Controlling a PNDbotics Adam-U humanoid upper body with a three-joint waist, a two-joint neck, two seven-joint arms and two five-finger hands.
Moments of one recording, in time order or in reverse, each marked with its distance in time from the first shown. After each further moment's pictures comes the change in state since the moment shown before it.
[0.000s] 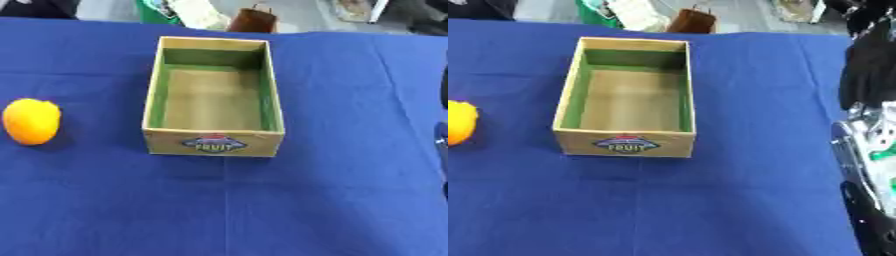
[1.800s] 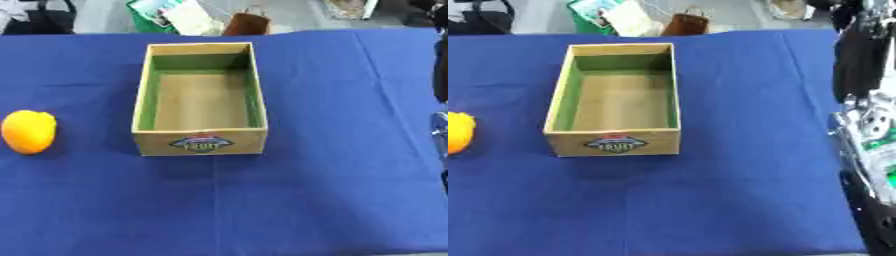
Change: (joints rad) left arm -0.377 0.530 -0.235 0.601 -0.664 0.219 -0.513; right arm 0.026 -0.045 0.007 0.000 0.052 0.093 0.060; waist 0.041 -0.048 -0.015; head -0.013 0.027
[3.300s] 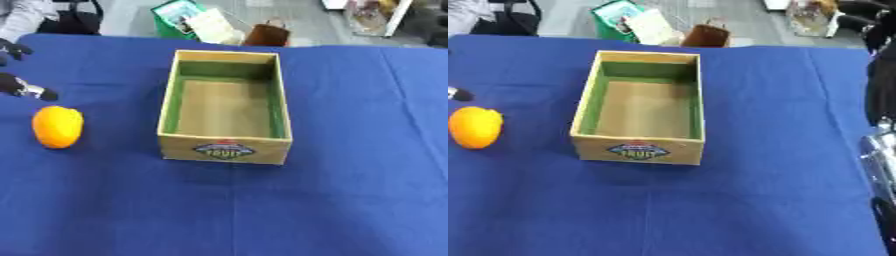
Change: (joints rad) left arm -0.286 -0.189 -0.078 0.494 -0.513 -0.239 -0.552; right arm 0.000 0.003 0.012 0.000 0.001 0.014 0.012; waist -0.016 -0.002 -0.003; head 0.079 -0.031
